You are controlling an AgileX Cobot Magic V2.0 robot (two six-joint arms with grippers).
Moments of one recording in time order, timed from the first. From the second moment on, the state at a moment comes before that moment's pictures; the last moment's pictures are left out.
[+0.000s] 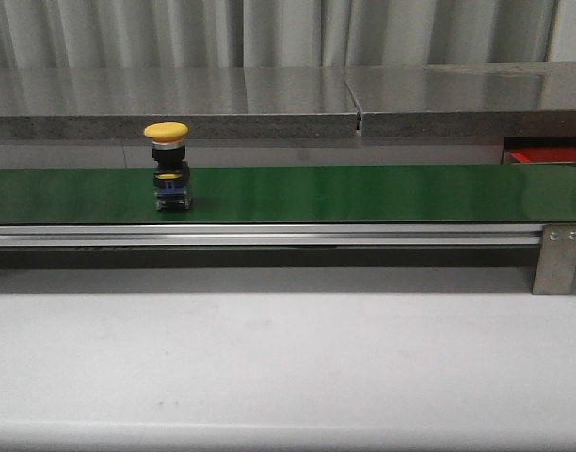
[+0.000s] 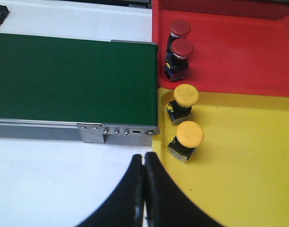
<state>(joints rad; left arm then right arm) 0.23 1.69 -1.32 -0.22 0.59 0.04 -0.04 0.82 -0.80 -0.05 0.68 0.04</state>
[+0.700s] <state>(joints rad) 0.01 1.39 -1.25 -0.22 0.76 0.07 -0.04 0.82 -0.80 -0.05 0.68 0.04</state>
